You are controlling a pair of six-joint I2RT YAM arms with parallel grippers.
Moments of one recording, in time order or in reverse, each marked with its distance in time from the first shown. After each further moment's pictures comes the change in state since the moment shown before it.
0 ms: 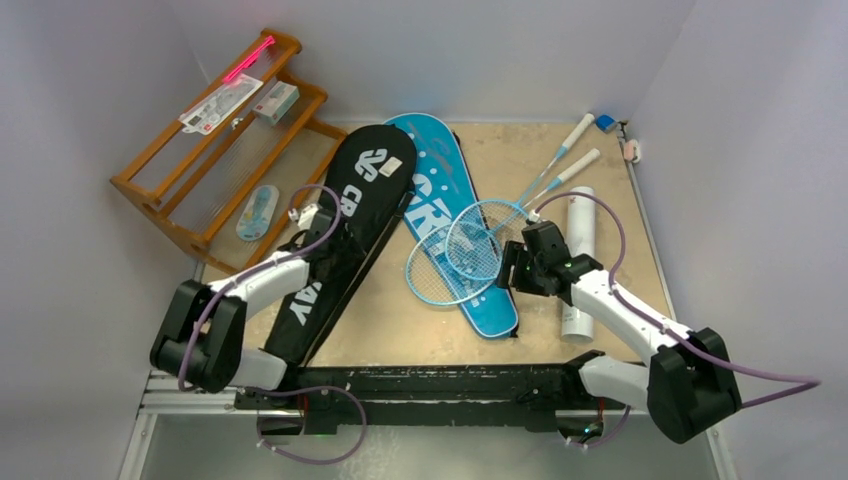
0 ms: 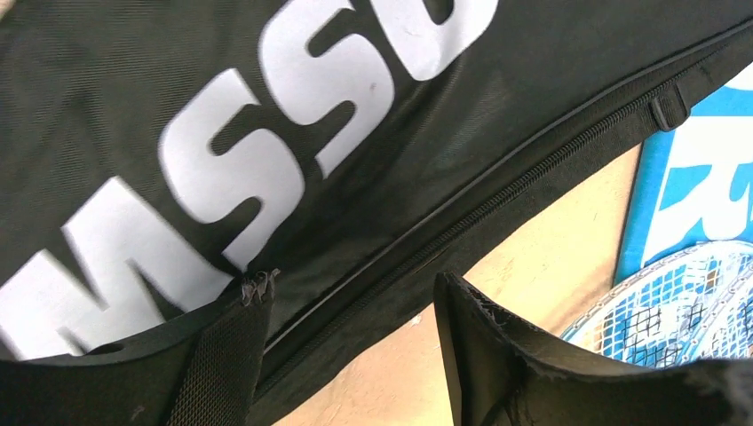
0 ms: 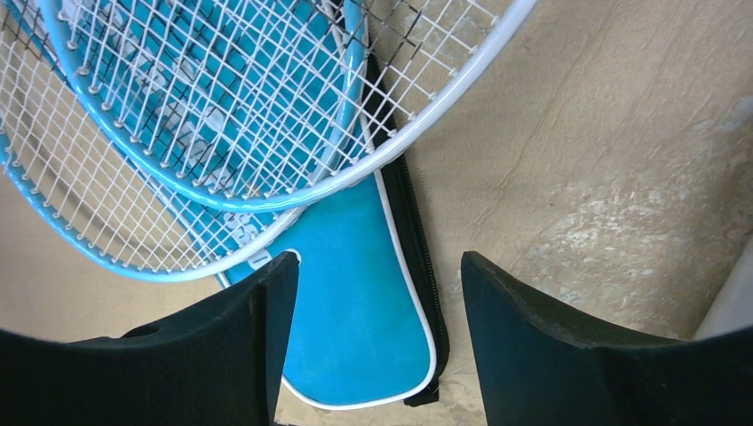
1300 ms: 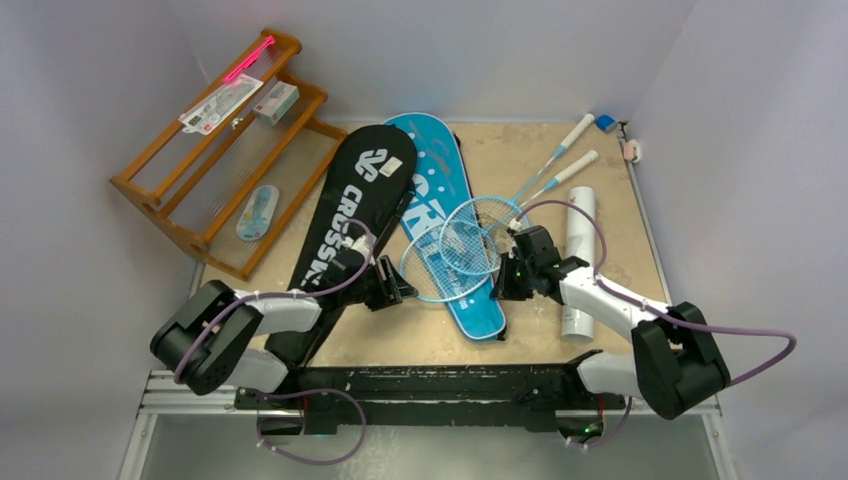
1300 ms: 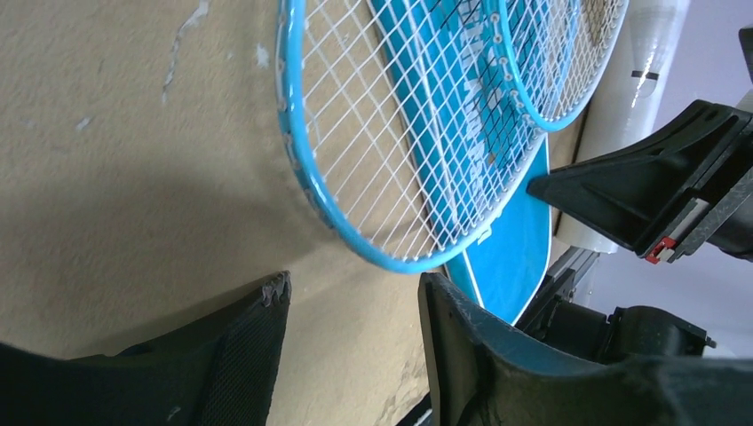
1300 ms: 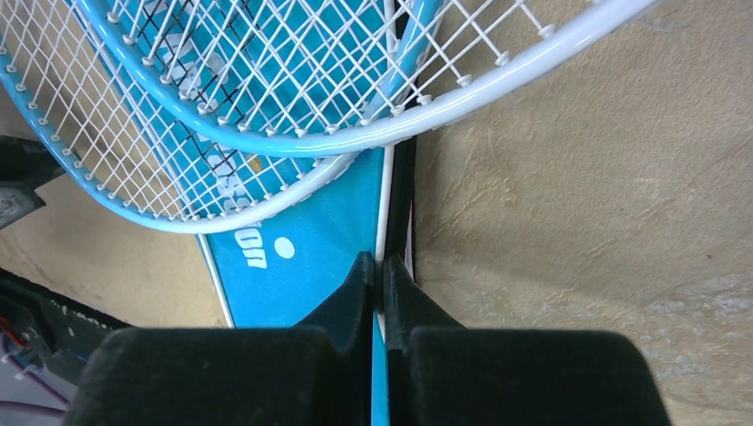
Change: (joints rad) left arm -0.249 -0.048 -0.328 0.584 0.473 -0.076; right arm 0.018 0.124 -0.055 0.148 -0.221 -0.047
